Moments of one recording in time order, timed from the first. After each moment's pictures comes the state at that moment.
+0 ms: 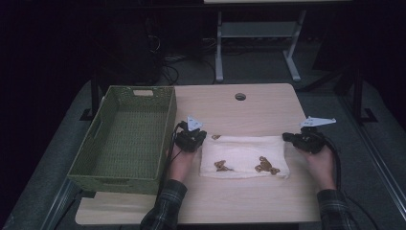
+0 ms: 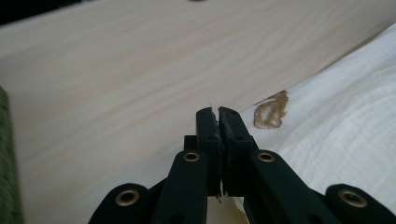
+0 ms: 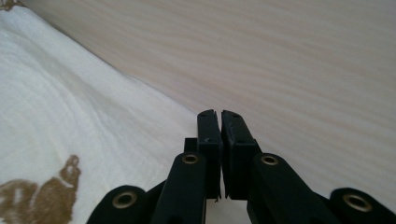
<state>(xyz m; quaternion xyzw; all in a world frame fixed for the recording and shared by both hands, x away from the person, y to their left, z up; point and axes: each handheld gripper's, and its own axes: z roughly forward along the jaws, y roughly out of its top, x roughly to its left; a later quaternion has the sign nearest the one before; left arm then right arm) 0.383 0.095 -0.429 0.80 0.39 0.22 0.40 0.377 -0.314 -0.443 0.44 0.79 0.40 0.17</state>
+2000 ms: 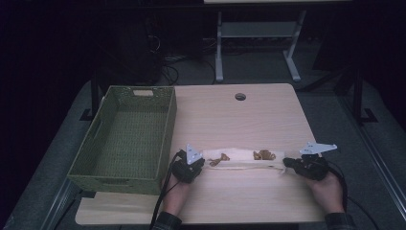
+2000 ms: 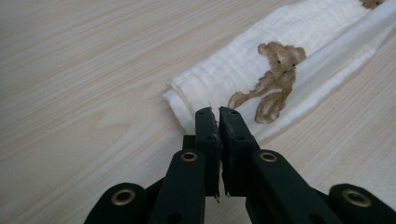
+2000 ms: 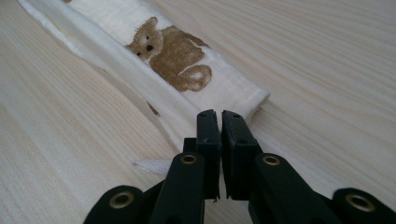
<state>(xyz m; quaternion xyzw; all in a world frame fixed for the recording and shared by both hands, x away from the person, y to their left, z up) 0.300 0.102 -0.465 0.82 0.38 0.20 0.37 0.303 -0.304 -0.462 0.40 0.83 0.36 0.14</state>
